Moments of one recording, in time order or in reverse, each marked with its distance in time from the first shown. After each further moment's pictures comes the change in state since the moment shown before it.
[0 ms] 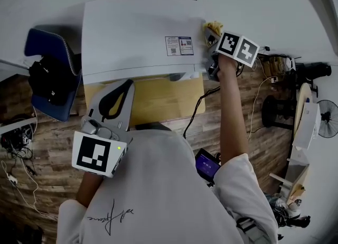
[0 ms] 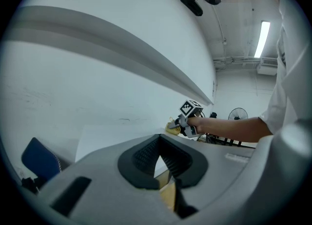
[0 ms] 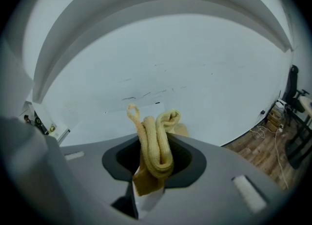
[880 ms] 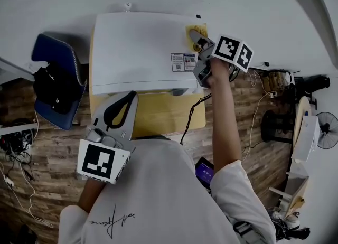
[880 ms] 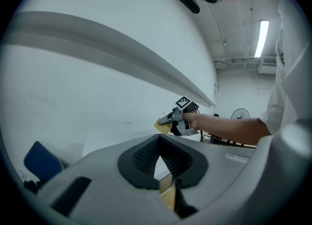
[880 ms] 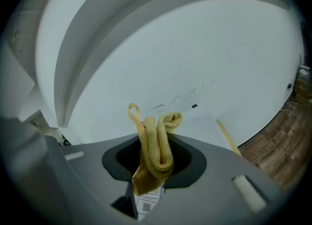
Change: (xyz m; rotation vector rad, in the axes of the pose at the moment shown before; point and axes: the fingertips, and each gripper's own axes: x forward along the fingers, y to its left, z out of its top) left arm -0.011 0.009 0.016 -0.018 -0.059 0.036; right arm 0.009 0.099 0.029 0.173 -0.025 0.313
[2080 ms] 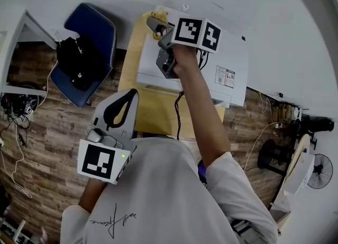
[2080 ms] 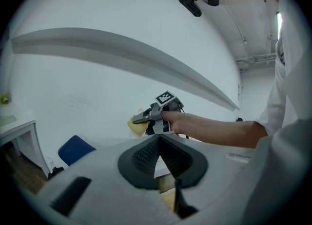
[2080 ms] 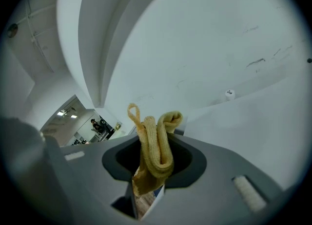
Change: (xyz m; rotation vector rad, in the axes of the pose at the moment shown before) left arm -0.103 0.088 -0.011 -0.055 -0.010 0.258; right arm 0.144 0.275 -0.120 -0.119 0.253 0.386
